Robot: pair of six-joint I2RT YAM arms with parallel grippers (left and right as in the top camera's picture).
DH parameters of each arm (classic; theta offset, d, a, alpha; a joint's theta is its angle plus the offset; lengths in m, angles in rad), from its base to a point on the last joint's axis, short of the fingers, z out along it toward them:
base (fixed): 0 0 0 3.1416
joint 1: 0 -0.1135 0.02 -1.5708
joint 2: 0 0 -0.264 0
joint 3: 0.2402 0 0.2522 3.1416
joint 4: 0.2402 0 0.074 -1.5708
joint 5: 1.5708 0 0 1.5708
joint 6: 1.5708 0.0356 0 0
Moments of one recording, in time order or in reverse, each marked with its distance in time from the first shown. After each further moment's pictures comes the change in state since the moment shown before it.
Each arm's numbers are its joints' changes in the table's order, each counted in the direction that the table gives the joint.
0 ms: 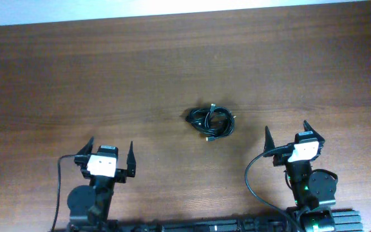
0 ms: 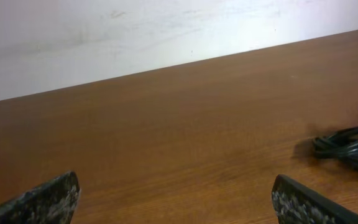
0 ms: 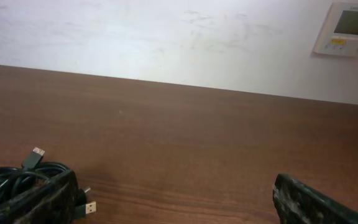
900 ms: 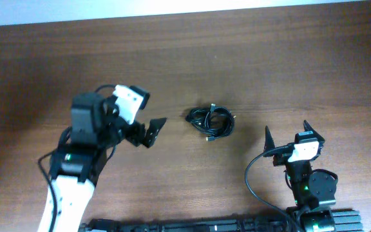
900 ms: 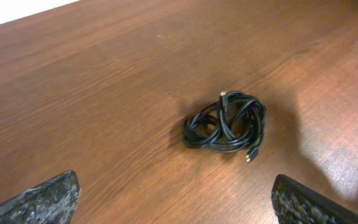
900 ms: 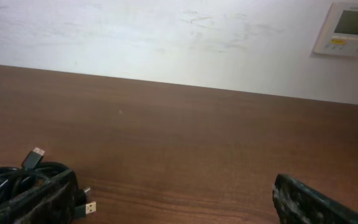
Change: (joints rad) left arm 0.105 -0.988 0.725 0.249 0.420 0.084; right arm 0.000 0.000 0.000 0.000 0.000 0.000
